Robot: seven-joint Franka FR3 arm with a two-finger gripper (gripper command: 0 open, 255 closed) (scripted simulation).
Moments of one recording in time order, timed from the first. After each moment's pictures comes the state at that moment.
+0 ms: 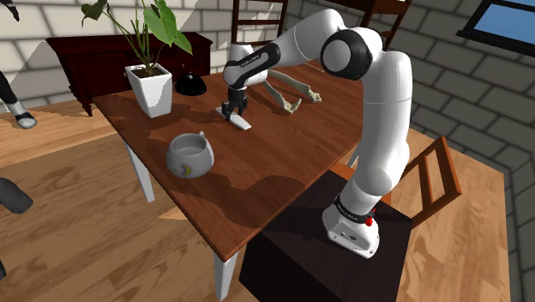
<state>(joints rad) -0.04 0.46 -0.04 -1.81 0.04 2.28 -0.01</state>
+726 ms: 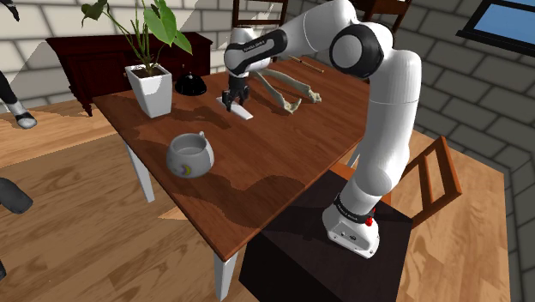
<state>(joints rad) -0.04 0.38 -0.05 -1.77 0.03 2.16 -0.01</state>
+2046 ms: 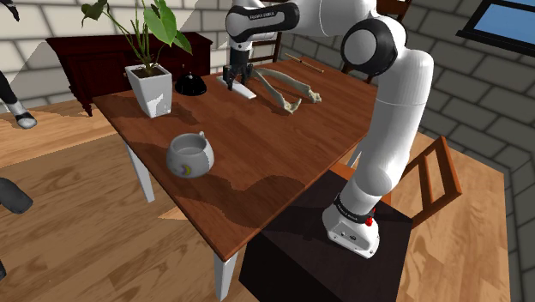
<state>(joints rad) -0.04 0.30 -0.05 -1.63 0.02 1.93 0.00</state>
